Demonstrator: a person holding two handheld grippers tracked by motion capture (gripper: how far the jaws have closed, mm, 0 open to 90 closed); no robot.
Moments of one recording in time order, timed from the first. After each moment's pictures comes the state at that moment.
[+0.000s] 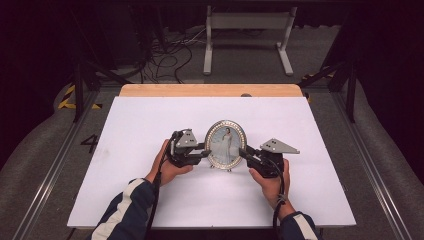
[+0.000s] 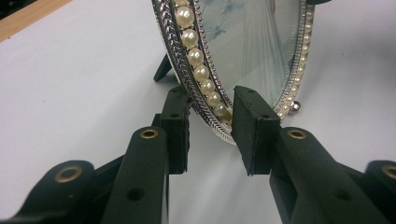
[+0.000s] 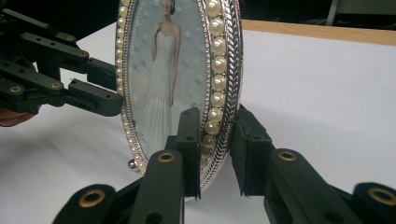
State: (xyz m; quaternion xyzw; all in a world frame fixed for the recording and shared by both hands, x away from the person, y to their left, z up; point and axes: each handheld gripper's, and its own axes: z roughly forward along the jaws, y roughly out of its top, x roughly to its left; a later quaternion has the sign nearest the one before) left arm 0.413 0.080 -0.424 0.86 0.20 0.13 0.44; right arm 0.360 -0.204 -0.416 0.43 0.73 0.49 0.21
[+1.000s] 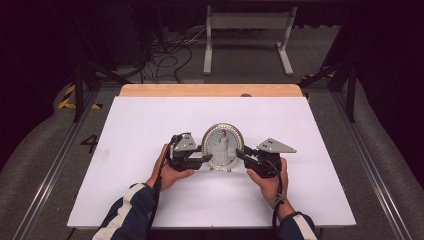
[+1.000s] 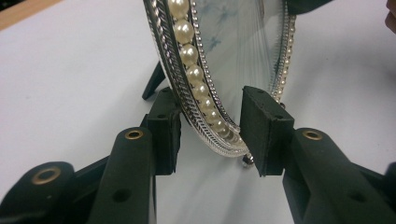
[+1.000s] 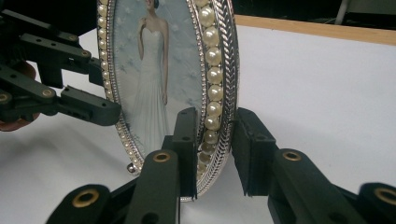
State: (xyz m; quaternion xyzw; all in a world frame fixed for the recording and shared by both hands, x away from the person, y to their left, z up) left arm 0.405 0.082 -0.429 0.85 0.21 0.12 0.47; right arm 0.361 -0.198 -0.416 0.41 0.74 0.49 0.21
